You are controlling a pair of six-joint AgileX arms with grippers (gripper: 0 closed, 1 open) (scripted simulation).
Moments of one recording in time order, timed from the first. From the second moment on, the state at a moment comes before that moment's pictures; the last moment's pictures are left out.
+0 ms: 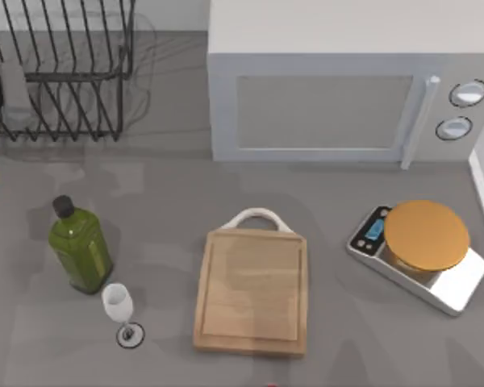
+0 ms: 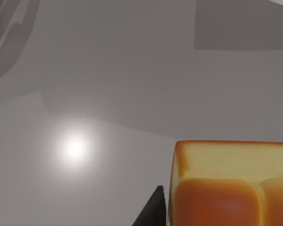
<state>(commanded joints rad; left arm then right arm) 0.05 2.06 1.72 -1.22 0.01 1.35 0.00 0.00 0.00 0.00 0.00 0.00</state>
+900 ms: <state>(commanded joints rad) -0.54 2.15 1.72 -1.22 0.01 3.32 0.00 0.00 0.00 0.00 0.00 0.00</state>
